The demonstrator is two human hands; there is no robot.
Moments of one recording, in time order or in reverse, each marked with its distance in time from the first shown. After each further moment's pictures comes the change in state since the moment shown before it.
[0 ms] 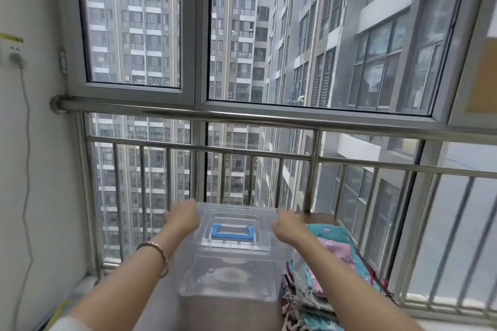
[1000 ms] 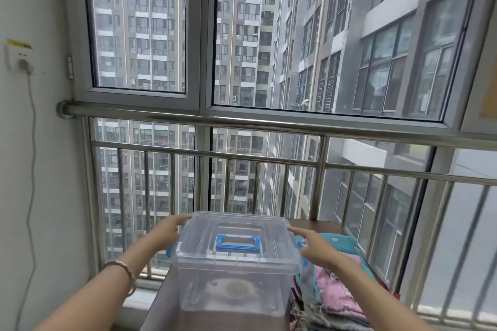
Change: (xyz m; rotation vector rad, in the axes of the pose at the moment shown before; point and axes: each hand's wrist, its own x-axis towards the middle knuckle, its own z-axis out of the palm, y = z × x) left_hand 0.021 -0.067 0.004 -0.369 -0.232 0.122; right_hand 0.010 0.068 -0.003 0.268 -0.144 -0.161
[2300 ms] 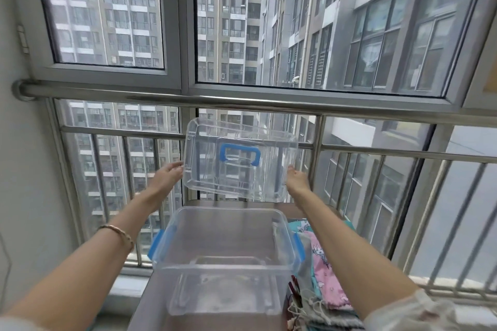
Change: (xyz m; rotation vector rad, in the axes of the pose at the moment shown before) left_hand 0.076 0.046 -0.030 -0.661 0.117 0.022; right_hand 0.099 -0.065 -0.032 0.628 0.454 0.242
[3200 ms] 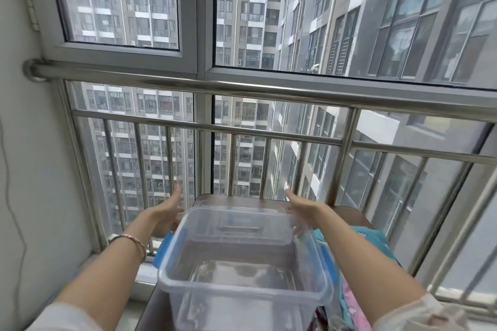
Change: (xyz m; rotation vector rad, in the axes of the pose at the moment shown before) left_hand 0.035 -0.103 -0.029 0.106 -0.303 -0.625; right_hand 0.046 0.052 0.036 -0.492 -0.738 0.454
